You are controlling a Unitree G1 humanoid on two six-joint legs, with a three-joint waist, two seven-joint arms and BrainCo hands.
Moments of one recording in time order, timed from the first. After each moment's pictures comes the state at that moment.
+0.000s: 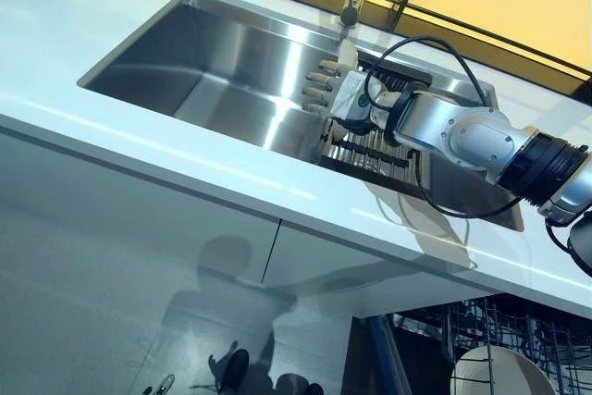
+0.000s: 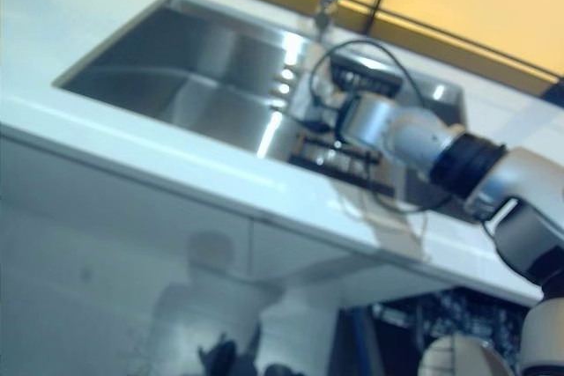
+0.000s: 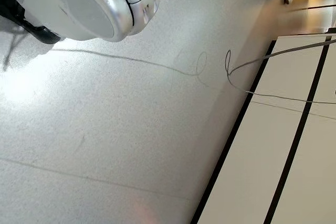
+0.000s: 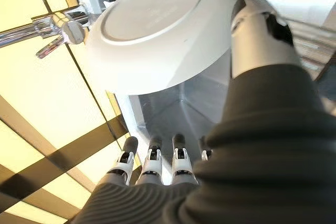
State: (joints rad) left arm -0.05 0.36 -0.01 1.04 -0.97 -0.16 -0.08; right arm -1.74 -0.93 1.30 0.36 -0.96 -0.10 -0.01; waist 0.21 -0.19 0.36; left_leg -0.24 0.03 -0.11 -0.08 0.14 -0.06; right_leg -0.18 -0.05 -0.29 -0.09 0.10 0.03
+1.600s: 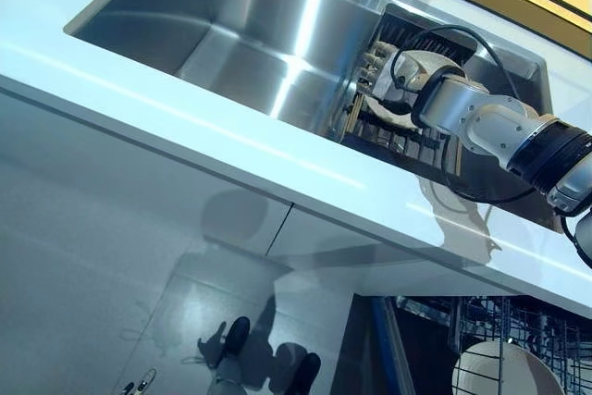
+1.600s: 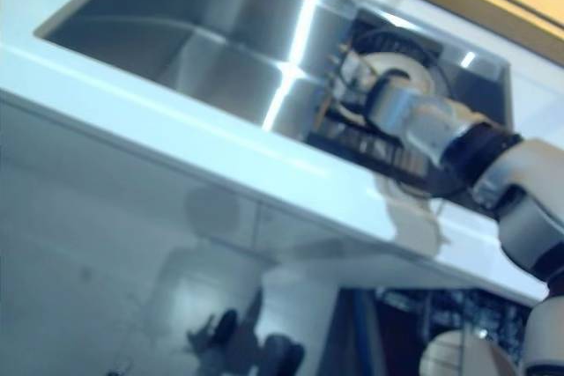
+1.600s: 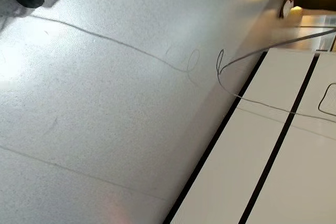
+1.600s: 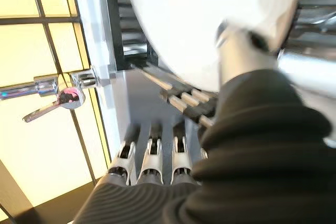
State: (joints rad) left arm -0.04 0.44 -0.01 1.02 -1.04 -0.12 -0.08; right arm -1.79 -0.94 1.35 0.57 -1.08 -0.04 0.08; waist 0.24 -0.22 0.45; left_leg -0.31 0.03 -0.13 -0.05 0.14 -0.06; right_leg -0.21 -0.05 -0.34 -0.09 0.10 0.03
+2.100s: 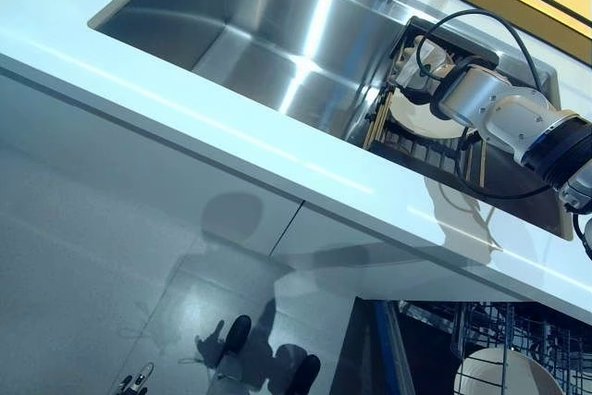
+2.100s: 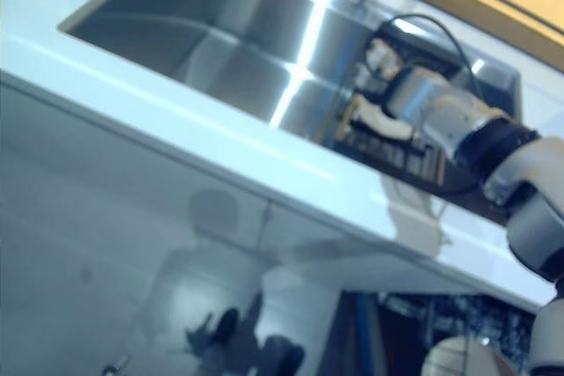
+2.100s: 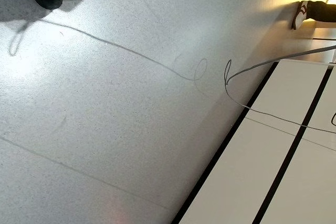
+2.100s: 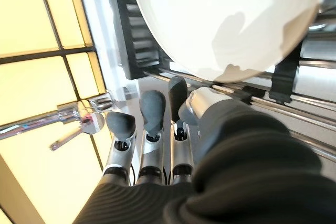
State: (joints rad) left arm -0.04 0.44 -0.01 1.00 -1.06 -0.12 -0.08; right arm -1.79 -0.97 1.35 0.64 -0.95 -0.01 0.15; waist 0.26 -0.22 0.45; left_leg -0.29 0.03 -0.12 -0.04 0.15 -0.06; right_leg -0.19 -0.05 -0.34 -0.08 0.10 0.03
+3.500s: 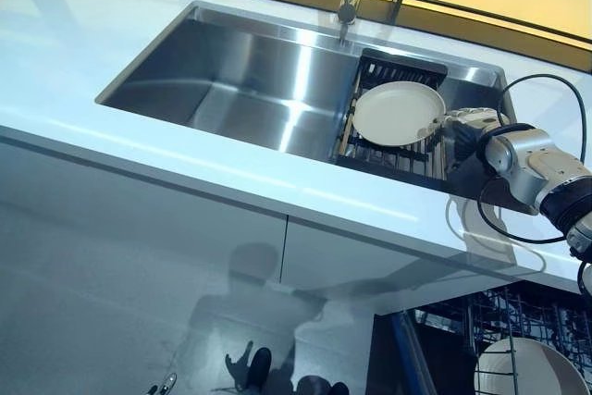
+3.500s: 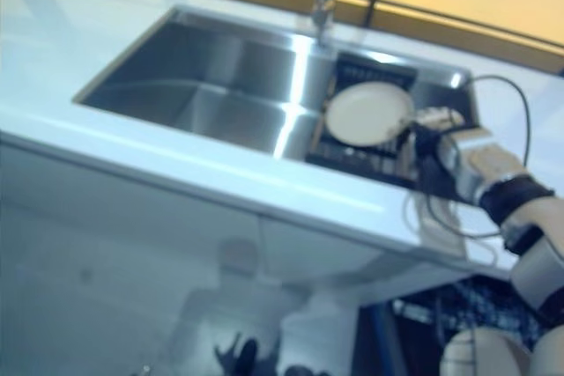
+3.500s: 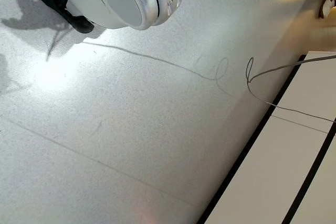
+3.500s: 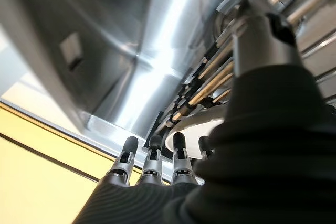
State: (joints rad) left arm -0.02 0.32 -0.04 1.01 -1.06 -0.18 -0.11; right arm -1.43 -1.01 1.09 0.81 -0.37 0.08 0.11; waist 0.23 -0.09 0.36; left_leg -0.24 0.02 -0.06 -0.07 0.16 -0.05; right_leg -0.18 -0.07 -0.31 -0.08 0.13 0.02
